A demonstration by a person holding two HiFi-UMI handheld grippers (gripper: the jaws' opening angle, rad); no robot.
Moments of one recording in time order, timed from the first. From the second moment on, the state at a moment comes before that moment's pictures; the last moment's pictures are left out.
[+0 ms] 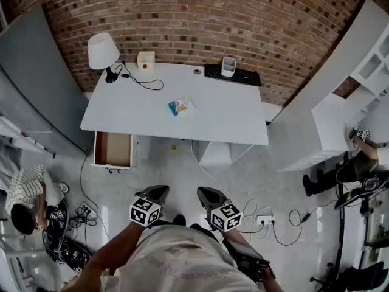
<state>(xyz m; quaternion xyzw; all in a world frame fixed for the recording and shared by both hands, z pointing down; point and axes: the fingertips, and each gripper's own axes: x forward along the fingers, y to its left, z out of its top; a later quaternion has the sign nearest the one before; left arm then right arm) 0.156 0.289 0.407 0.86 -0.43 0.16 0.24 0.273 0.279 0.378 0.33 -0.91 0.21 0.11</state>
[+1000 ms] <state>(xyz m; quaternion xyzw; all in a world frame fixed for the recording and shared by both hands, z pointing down) 0.141 0.324 0.422 0.84 -0.43 0.22 0.25 0.249 0.298 0.397 0.32 -0.91 0.24 0.10</state>
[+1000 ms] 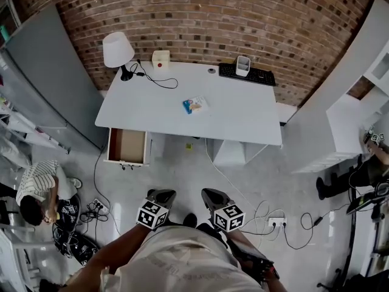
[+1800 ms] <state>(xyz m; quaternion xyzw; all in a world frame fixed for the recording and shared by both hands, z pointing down) 0.124 0.319 0.424 0.83 -0.45 0.23 0.26 0.252 0.280 0.408 0.33 -0.90 0.26 0.10</state>
